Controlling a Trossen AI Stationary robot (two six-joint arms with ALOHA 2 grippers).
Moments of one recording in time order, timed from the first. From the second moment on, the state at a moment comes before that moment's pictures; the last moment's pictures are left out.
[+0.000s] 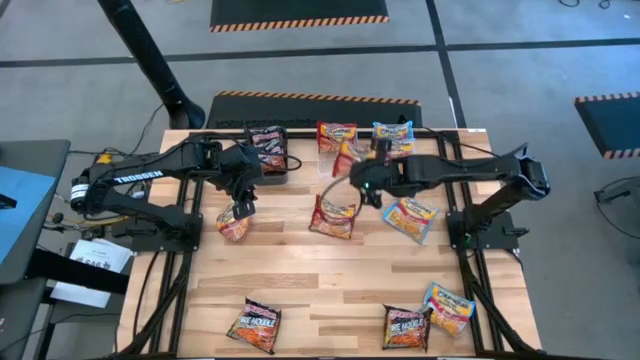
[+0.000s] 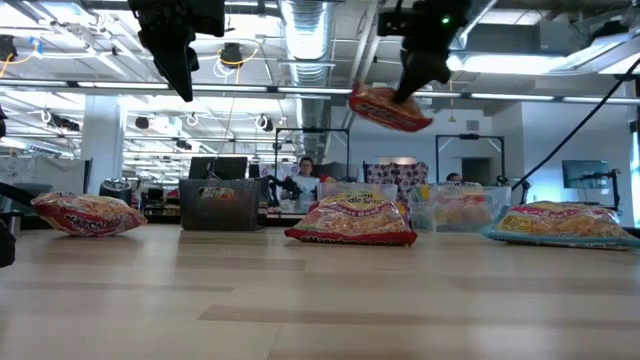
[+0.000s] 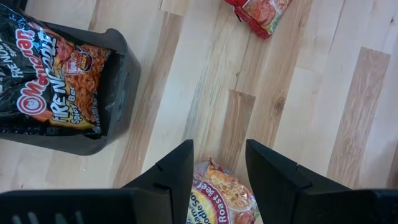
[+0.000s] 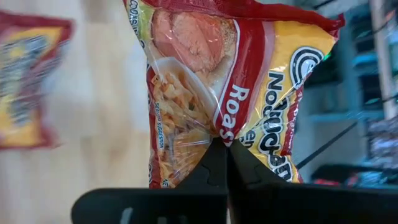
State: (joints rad) left arm 0.25 1.20 1.17 -1.06 -0.04 -0.05; right arm -0.07 1.50 1.30 -0.81 0.71 -0.25
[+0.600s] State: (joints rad) left arm 0.25 1.20 1.17 -1.06 -0.07 -0.05; right arm -0.33 1.60 1.30 -0.28 0.71 -0.91
